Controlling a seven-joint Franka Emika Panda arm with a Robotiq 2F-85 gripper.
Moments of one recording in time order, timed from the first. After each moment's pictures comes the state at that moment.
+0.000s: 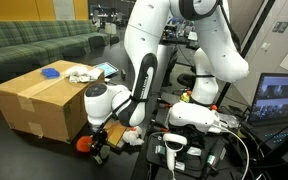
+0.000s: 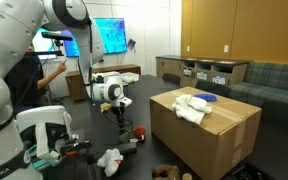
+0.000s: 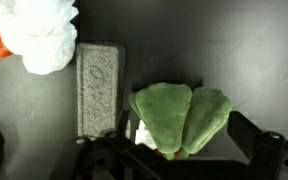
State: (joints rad) arm 0.63 0.66 0.01 -2.23 -0.28 2.82 0.95
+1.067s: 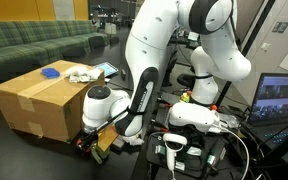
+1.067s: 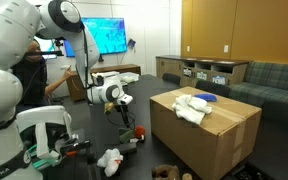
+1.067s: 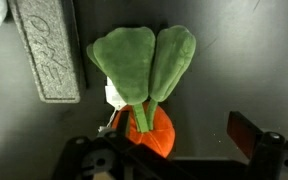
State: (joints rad) arm 0.92 0.73 -0.24 -2.19 -0.10 3.04 0.98
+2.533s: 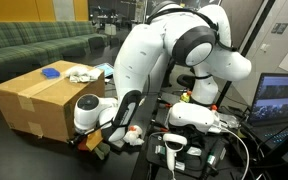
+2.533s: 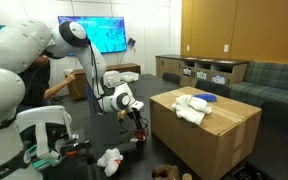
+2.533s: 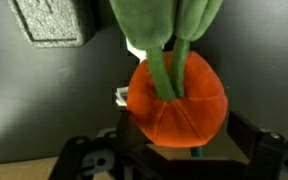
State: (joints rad) arm 0.99 0.99 -0.41 -1.97 0.00 3.03 0.97
